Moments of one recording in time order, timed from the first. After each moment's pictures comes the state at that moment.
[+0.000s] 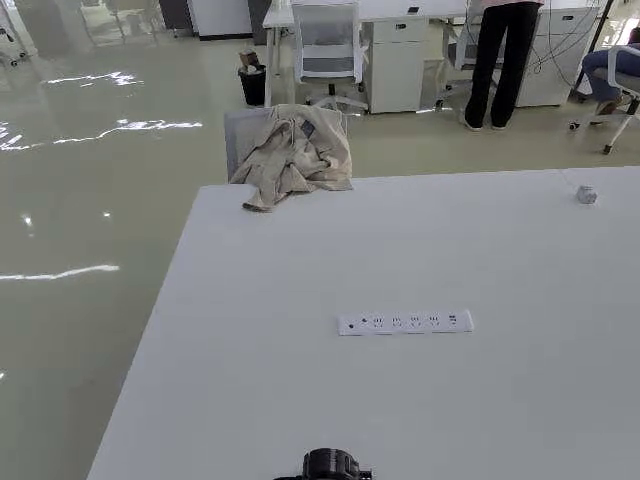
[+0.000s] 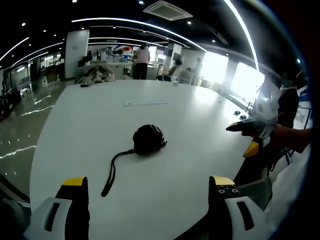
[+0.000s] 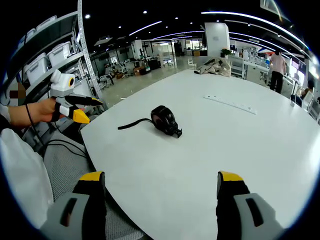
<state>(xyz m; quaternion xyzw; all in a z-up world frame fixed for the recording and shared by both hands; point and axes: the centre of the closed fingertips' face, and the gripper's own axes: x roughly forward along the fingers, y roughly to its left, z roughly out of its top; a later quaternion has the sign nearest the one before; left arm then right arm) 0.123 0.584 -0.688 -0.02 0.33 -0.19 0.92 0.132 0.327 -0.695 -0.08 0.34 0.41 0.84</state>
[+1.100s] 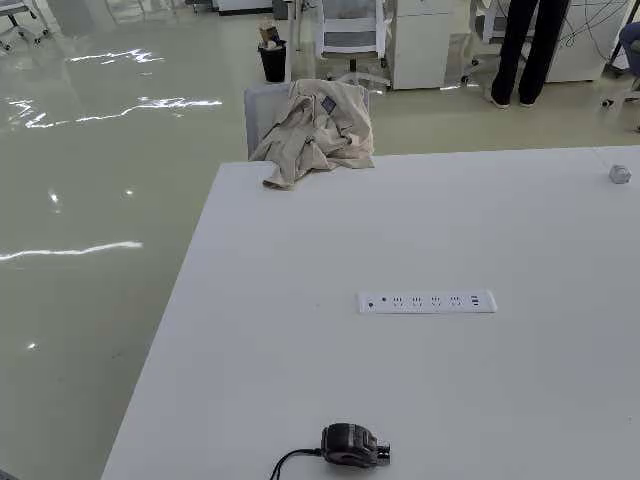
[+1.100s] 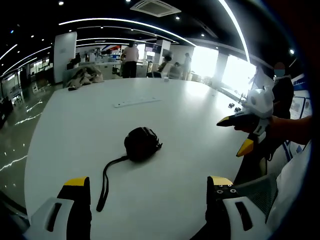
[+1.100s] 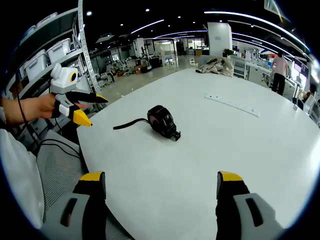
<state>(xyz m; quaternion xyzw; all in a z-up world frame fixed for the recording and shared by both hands) 0.154 0.562 -0.700 0.01 0.33 -0.23 0.91 0.157 0.343 -0.710 -0.09 0.34 0.42 0.84</state>
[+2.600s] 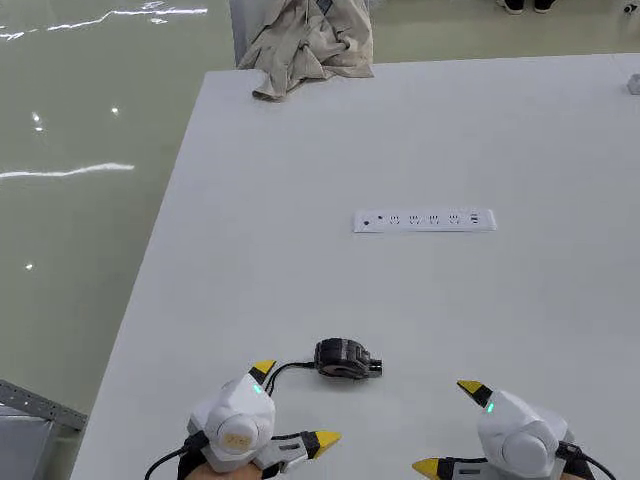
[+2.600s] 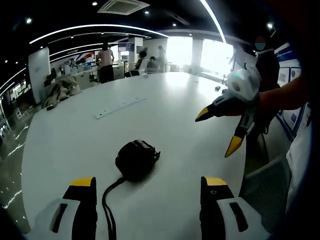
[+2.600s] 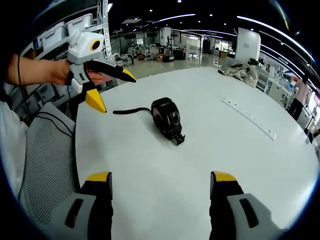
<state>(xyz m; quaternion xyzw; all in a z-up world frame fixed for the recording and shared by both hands) 0.208 0.532 -0.716 0.10 0.31 -0.32 0.89 0.195 0.368 -0.744 -0.19 0.33 0.49 0.79</state>
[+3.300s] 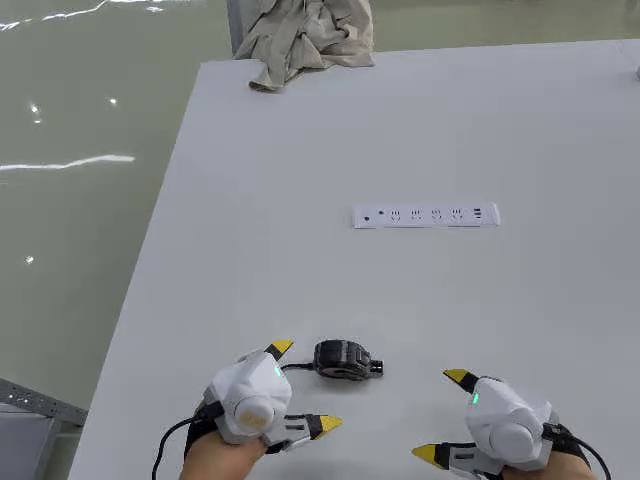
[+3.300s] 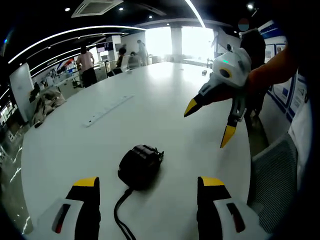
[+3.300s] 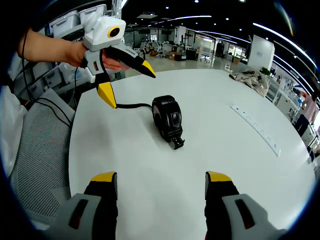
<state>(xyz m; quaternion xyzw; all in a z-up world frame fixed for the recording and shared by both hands) 0.237 0.524 -0.726 0.18 0.31 -0.38 0.86 0.217 0.379 -0.759 -0.24 0.31 0.52 0.76</state>
